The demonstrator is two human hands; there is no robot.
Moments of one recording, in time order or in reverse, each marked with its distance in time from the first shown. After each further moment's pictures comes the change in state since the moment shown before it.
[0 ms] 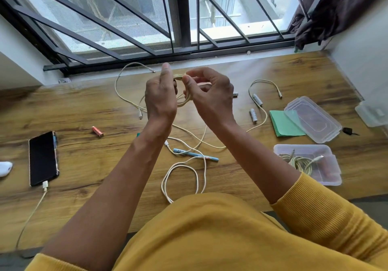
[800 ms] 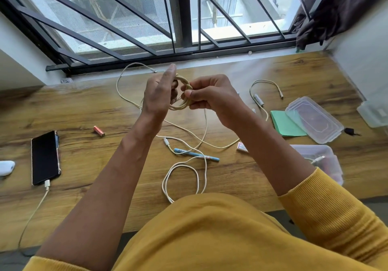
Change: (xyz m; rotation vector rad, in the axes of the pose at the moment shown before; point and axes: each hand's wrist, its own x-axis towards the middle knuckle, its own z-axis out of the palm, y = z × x) left_hand 0.006 0.004 -0.020 -0.023 -0.297 0.016; right_hand 0.020 0.004 -0.027 0.289 -0.513 0.344
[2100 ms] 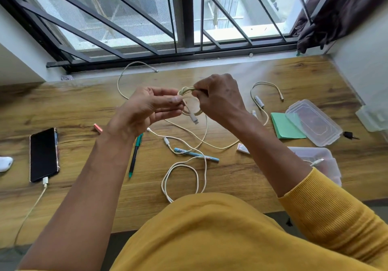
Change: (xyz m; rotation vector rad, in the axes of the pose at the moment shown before) left_hand -0.008 -0.001 -0.046 -0.302 -0.258 -0.403; right_hand 0.003 -0.002 0.006 -1.046 0.232 -0.400
